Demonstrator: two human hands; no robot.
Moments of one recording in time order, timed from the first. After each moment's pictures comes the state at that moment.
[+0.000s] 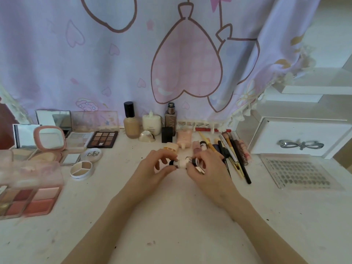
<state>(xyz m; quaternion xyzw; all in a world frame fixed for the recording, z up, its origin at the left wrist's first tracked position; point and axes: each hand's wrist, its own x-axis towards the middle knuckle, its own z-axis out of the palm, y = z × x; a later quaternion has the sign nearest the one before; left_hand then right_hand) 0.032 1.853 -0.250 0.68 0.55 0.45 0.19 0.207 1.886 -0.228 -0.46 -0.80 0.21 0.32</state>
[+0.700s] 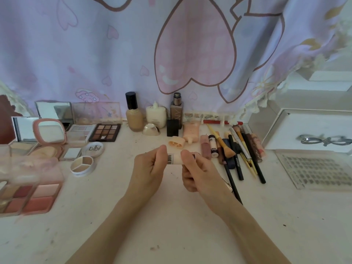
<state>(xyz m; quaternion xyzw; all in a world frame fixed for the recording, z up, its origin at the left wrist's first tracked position) 0.048 1.848 -0.241 0.54 0.60 0.57 0.17 0.175 1.874 -0.221 -0.38 -0.57 0.66 0.32</state>
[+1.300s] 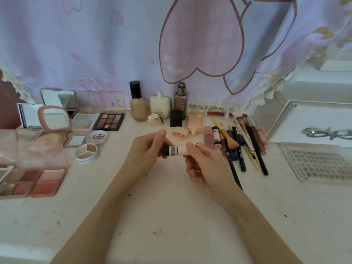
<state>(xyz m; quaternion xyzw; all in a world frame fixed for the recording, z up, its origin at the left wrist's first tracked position) 0.027 1.851 -0.232 0.57 0.61 0.50 0.23 0.178 1.878 -0.225 -0.44 -0.50 0.67 0.32</state>
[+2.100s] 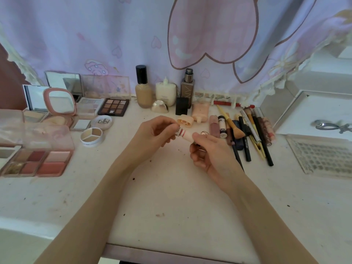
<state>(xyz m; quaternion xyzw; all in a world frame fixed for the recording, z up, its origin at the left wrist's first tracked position) 0.020 1.850 -0.233 0.58 0.58 0.48 0.30 0.177 1.881 -0.230 -0.43 -0.44 0.72 0.32</state>
